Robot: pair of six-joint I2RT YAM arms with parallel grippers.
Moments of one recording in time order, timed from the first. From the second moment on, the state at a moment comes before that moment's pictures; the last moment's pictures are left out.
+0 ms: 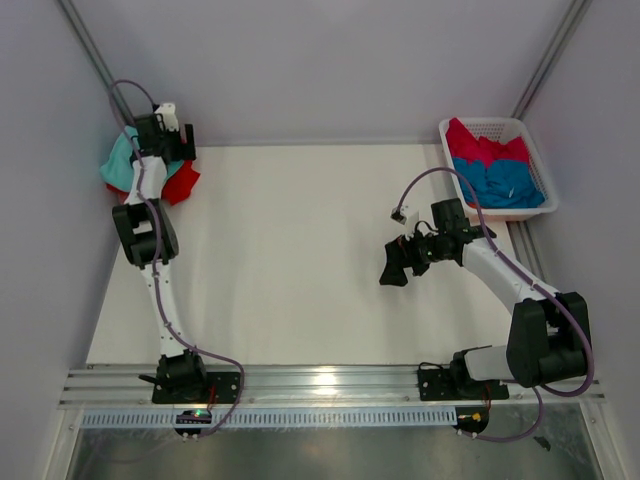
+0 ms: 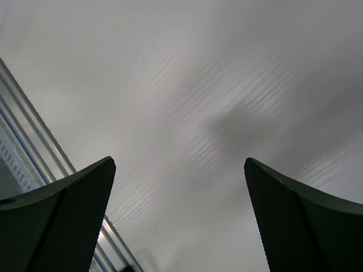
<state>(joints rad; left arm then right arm) 0.24 2.55 2.30 -0.27 0.20 0.15 0.17 1.35 0.85 -0.58 -0.69 -0.32</state>
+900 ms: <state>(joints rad) 0.27 2.40 2.27 -0.31 0.41 0.15 0.17 1.35 0.84 -0.58 -0.71 -0.32</state>
